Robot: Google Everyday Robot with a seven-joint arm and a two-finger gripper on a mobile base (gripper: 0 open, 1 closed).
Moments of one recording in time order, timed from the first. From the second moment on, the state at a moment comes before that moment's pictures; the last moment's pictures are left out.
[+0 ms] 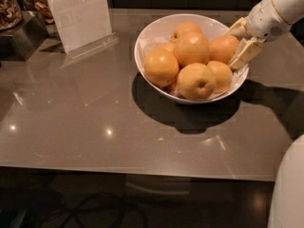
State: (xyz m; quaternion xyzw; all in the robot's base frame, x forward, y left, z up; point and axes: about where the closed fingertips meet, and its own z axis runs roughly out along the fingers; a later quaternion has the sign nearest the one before) arm 0.655 -0.227 0.910 -0.68 0.66 0.09 0.29
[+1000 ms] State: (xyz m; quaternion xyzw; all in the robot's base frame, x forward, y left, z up) arm 0.654 -0.226 0.905 -0.68 0.66 0.10 0.30
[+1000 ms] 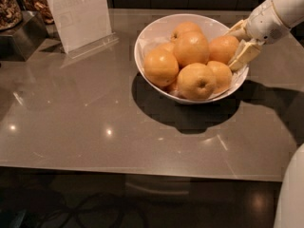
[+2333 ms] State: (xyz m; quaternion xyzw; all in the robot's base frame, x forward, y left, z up) arm 0.605 -0.218 0.993 -0.58 0.70 0.03 0.43
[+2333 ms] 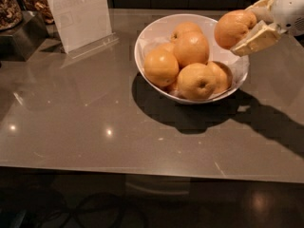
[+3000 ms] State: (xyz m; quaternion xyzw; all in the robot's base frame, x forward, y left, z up) arm 0.537 -0.199 1.026 -0.55 0.71 -0.02 0.43
